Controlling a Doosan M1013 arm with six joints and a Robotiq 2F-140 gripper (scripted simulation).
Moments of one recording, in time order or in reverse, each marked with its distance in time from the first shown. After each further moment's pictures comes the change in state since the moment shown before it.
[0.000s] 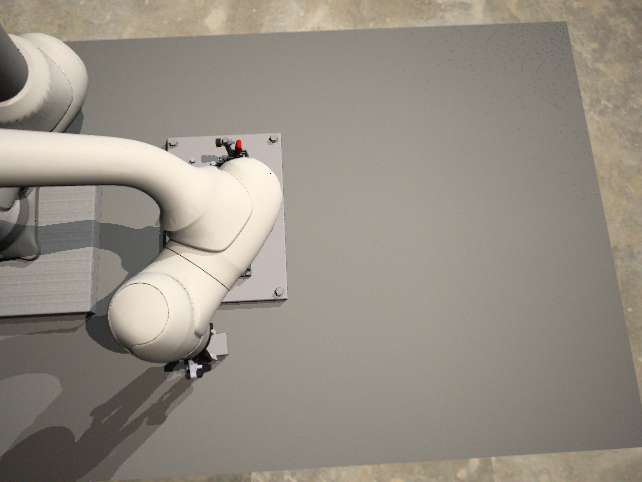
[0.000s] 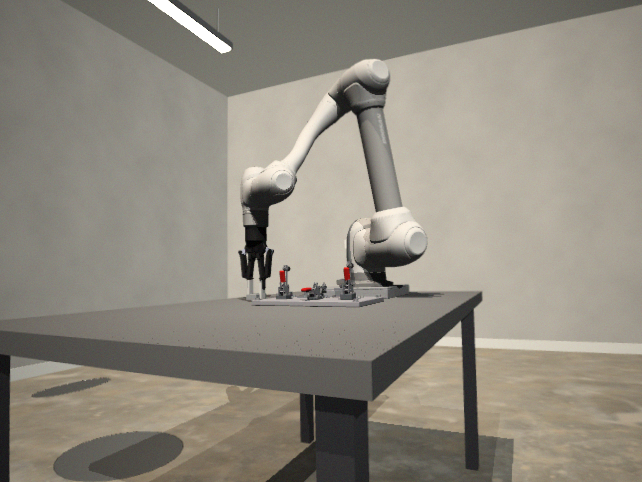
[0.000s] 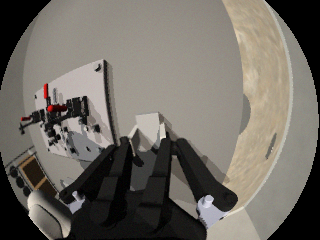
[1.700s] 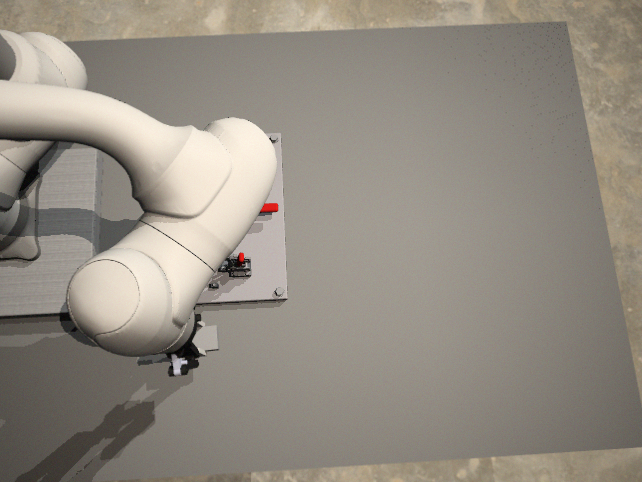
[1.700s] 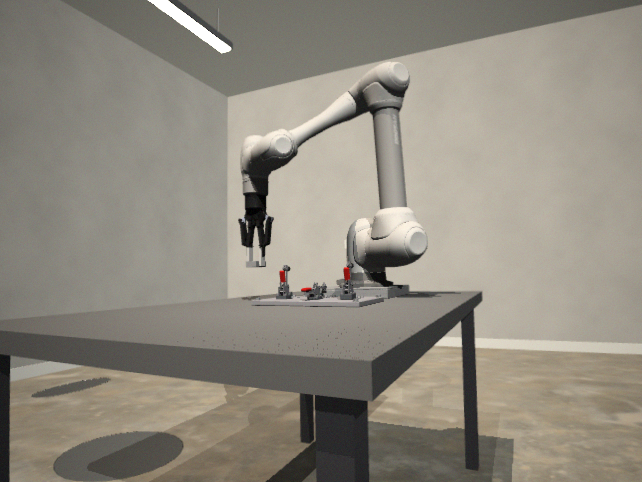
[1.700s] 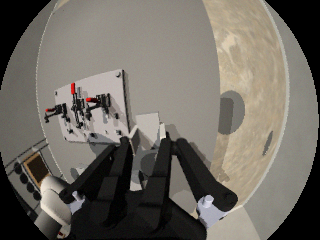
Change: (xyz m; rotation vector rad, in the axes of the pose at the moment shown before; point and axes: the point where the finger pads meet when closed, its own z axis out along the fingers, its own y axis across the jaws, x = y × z) arm 0.000 0.000 -0.113 0.000 0.000 0.000
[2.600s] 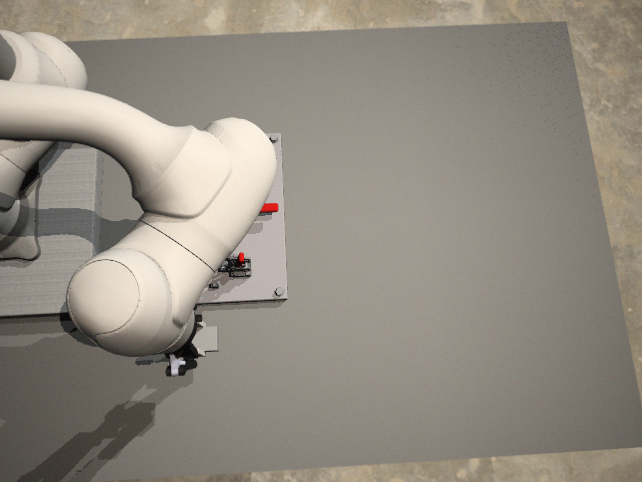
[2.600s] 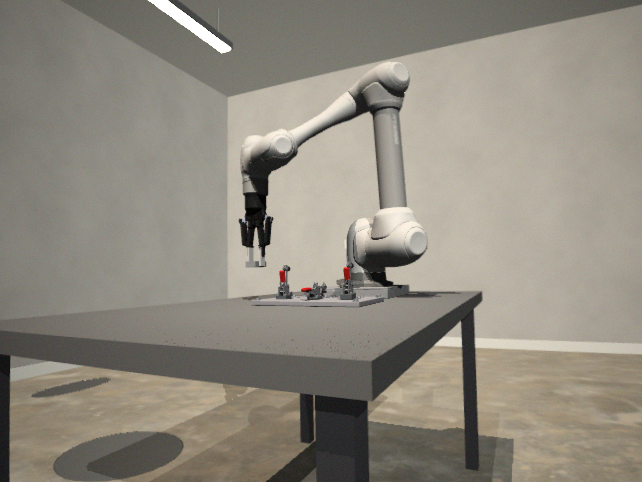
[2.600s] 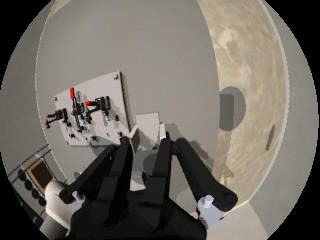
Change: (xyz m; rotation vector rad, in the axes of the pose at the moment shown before) arm 0.000 0.000 0.000 0.000 0.000 0.057
